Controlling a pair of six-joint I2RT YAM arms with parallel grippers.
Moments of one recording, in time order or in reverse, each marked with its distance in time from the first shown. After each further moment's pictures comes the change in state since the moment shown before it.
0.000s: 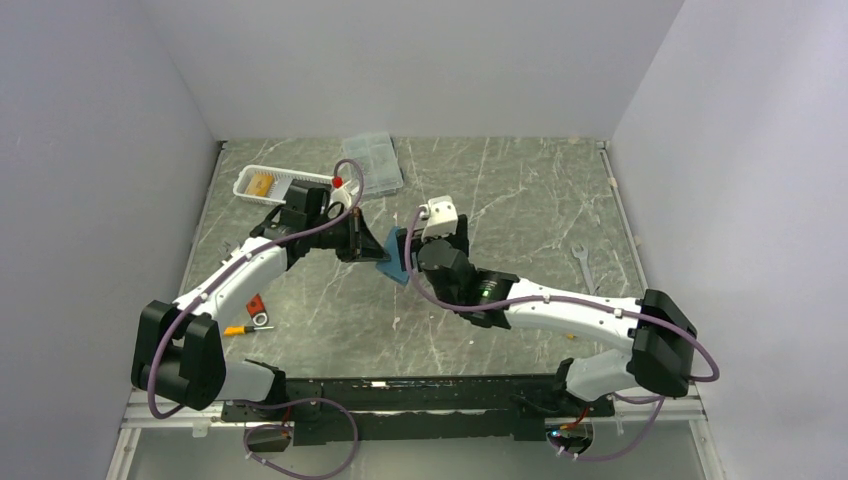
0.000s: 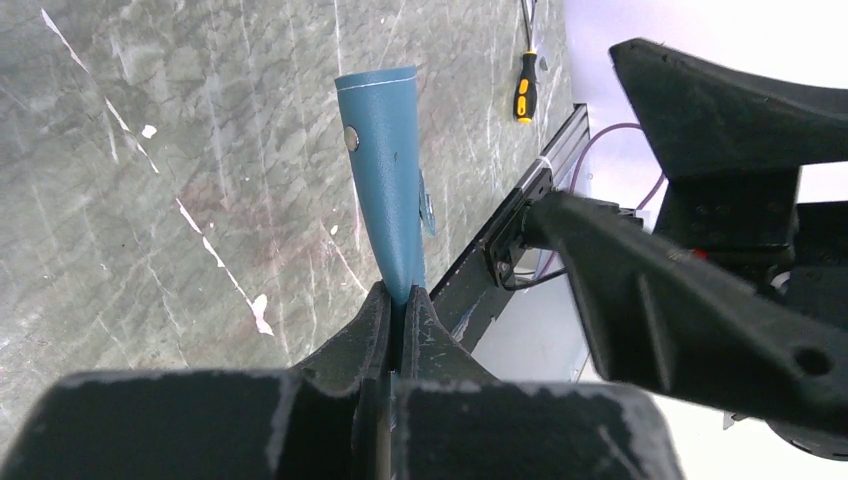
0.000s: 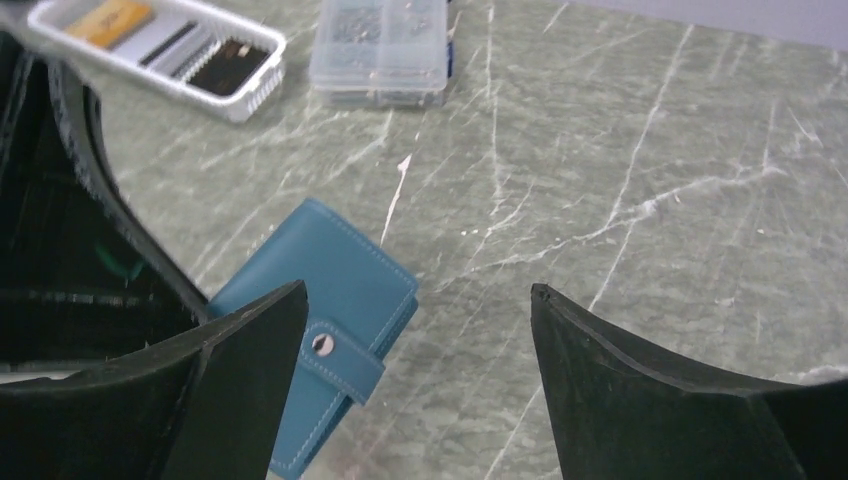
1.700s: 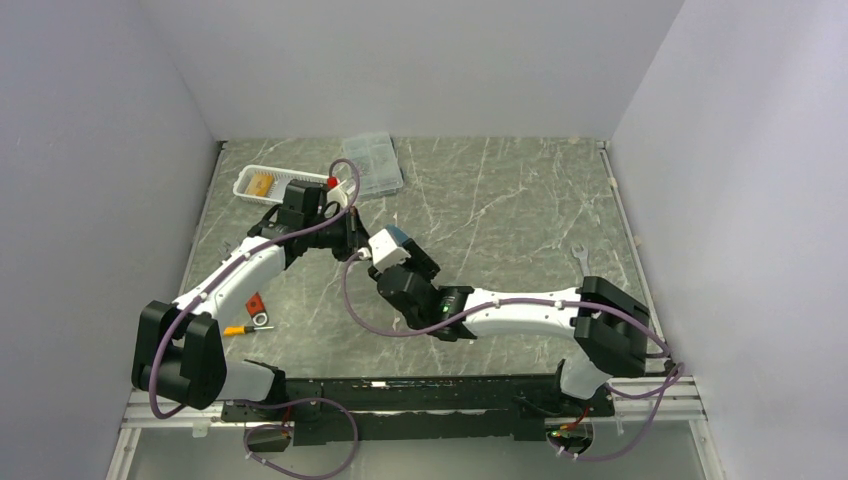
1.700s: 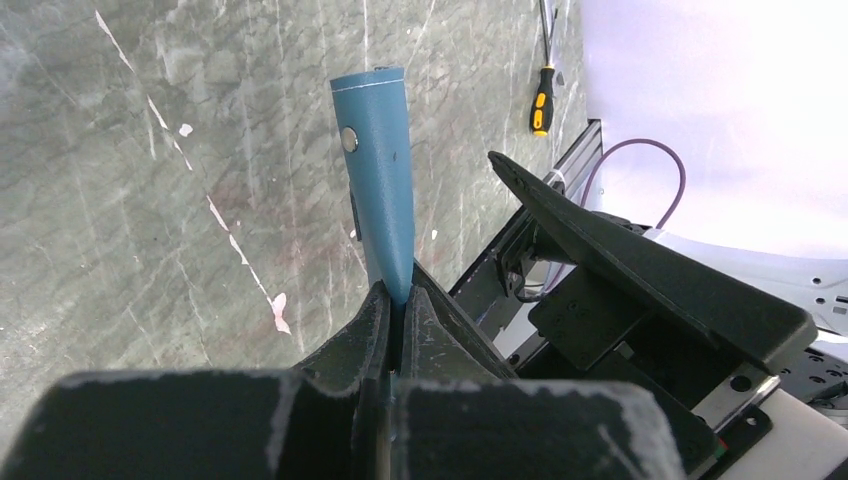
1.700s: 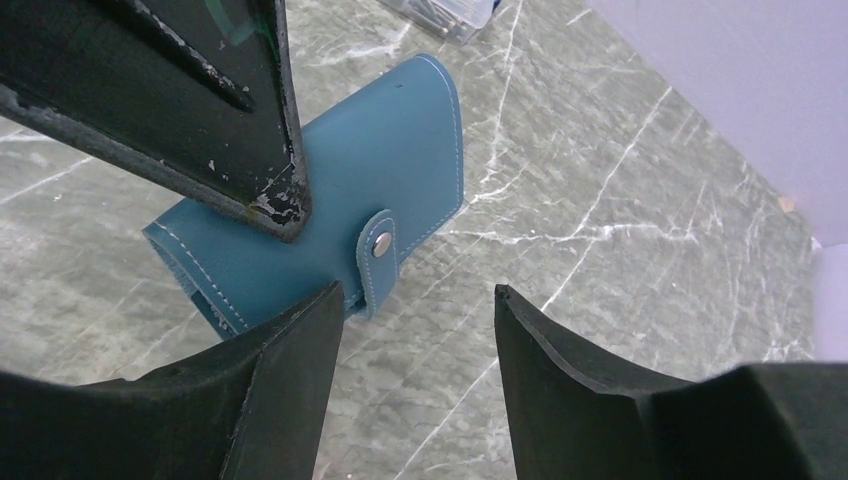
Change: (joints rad) left arm 0.019 0.000 -0.001 -0.014 -0.025 0.003; right arm 0.122 0.227 0.053 -0.018 0.027 -0.340
